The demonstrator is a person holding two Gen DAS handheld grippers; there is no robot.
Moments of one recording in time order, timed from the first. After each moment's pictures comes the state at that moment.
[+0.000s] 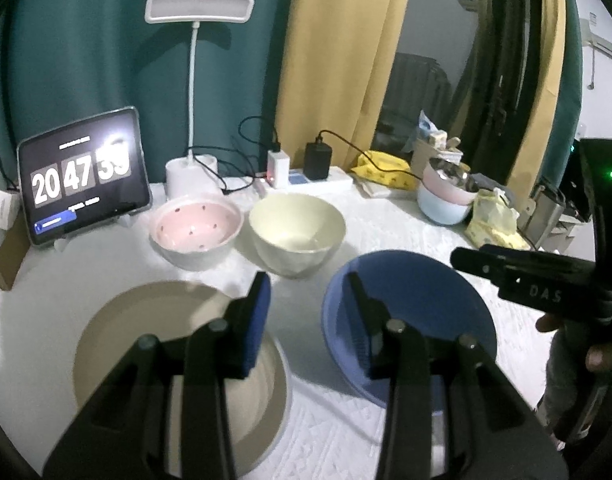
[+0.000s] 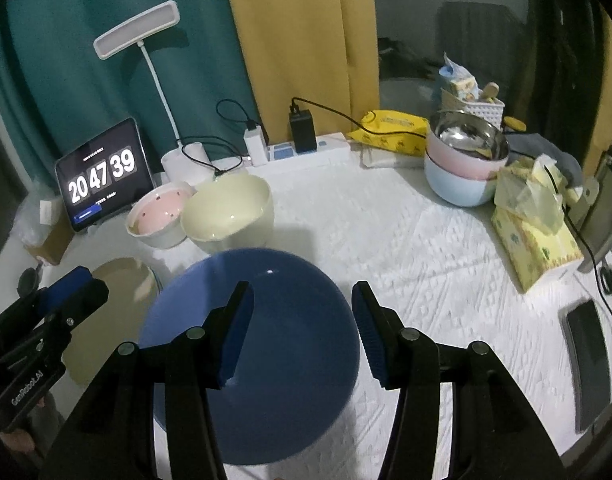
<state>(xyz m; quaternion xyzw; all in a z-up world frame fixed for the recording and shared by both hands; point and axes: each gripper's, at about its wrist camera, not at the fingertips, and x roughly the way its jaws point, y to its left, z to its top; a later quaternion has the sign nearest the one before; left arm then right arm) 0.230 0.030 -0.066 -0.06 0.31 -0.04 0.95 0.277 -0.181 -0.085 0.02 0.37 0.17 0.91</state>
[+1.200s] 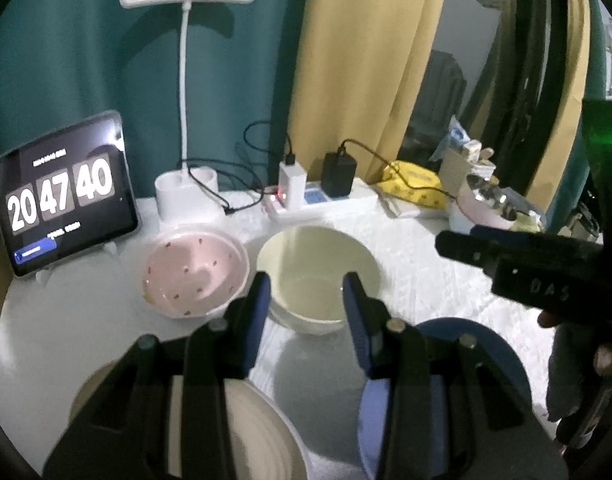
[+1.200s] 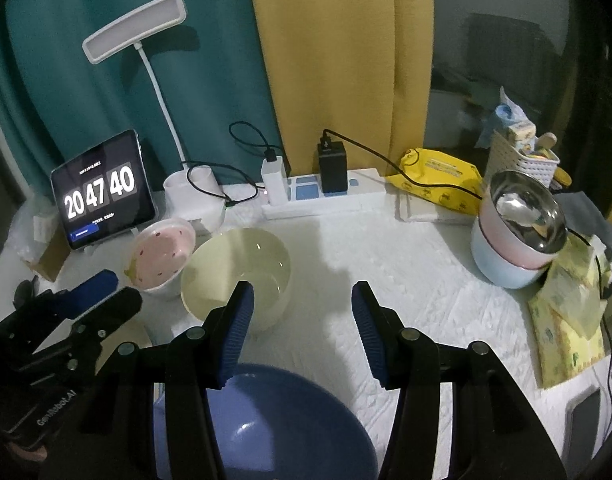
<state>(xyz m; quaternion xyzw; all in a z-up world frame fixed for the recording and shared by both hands) 0.321 0.041 -0.069 -0.06 0.33 -0.03 0.94 0.365 -0.132 -0.067 -0.01 0.37 0.20 0.91</state>
